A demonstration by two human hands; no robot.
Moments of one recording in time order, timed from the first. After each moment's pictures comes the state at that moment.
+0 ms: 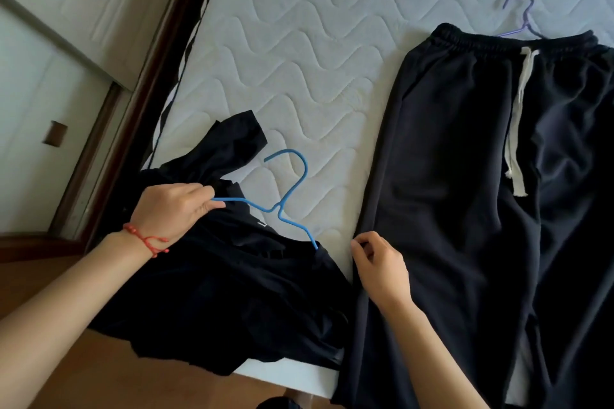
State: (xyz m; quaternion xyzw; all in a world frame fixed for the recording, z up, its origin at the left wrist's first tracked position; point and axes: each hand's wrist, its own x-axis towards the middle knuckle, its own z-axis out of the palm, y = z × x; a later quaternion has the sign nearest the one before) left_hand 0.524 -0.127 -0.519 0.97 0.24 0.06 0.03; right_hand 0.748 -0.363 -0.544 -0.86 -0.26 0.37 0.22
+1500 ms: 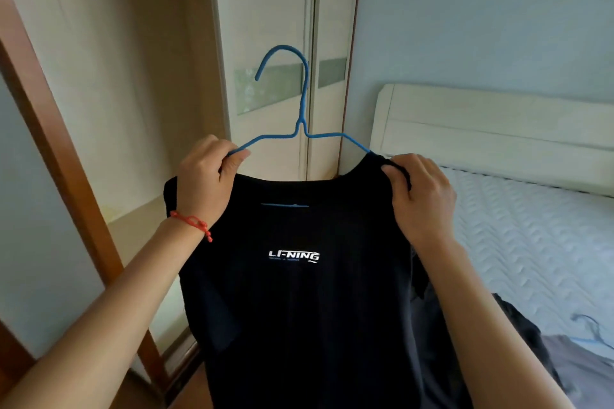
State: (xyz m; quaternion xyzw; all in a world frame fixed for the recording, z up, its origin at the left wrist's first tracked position) left_hand 0.330 -0.286 0.053 0.74 0.31 0.59 -0.10; right_hand 0.580 -0.402 0.047 -0.60 -0.56 -0.26 0.51
